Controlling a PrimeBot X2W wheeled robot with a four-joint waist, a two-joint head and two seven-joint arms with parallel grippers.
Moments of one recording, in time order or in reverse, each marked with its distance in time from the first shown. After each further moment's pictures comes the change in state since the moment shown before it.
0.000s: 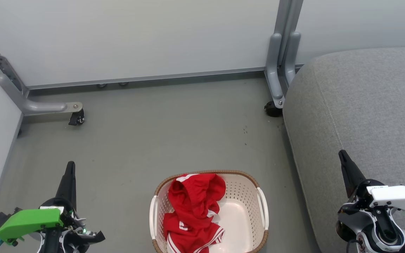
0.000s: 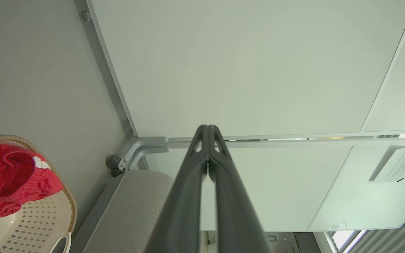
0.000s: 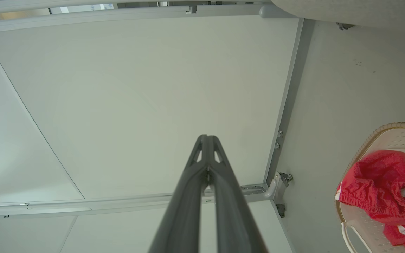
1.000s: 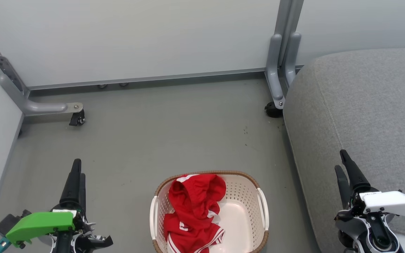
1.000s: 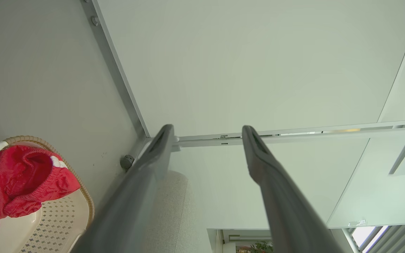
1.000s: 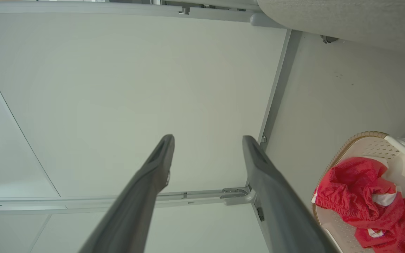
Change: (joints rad) left arm 0.023 -0.005 -0.054 -0.001 0.050 0.002 -0.054; right arm 0.026 -0.001 0.032 0.004 -0.068 0.000 -0.052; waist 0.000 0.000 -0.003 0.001
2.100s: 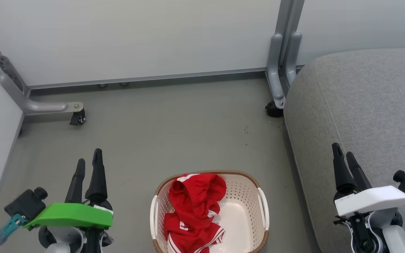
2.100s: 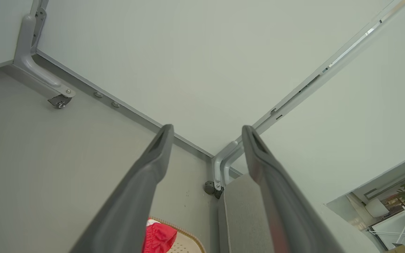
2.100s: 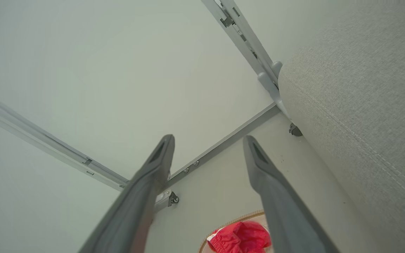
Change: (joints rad) left arm 0.012 0.001 -0.082 -0.107 0.730 0.022 -0.127; right arm 0.028 -0.023 0.057 -0.109 -0.740 0.000 -0.129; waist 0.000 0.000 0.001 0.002
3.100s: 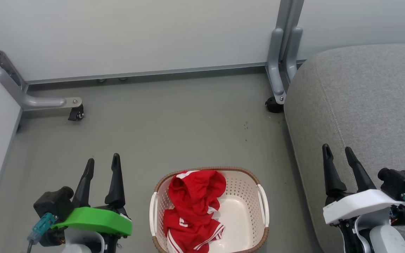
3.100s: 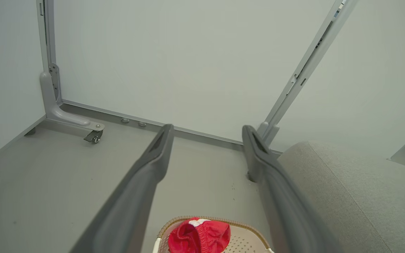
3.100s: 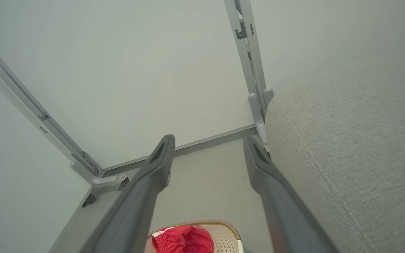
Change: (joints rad) left arm 0.013 0.008 -0.081 0.009 0.357 0.045 -0.086; right arm 0.007 0.005 0.024 -0.010 -0.382 0.000 -0.070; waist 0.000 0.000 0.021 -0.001
